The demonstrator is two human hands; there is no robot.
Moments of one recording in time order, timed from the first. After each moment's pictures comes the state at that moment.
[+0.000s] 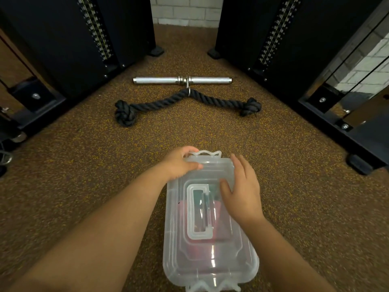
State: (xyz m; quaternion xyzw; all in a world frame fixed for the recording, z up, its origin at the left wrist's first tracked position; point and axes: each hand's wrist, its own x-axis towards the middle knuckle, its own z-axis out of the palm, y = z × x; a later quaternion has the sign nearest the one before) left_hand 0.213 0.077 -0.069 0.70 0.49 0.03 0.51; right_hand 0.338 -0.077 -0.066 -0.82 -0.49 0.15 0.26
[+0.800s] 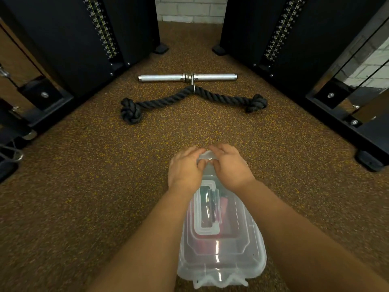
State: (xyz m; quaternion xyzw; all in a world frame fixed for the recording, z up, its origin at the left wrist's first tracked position) left_hand 0.218 0.036 -0.082 0.80 0.53 0.14 0.27; right_hand 0.344 -0.011 -0.066 -0.76 -0.60 0.19 0.12
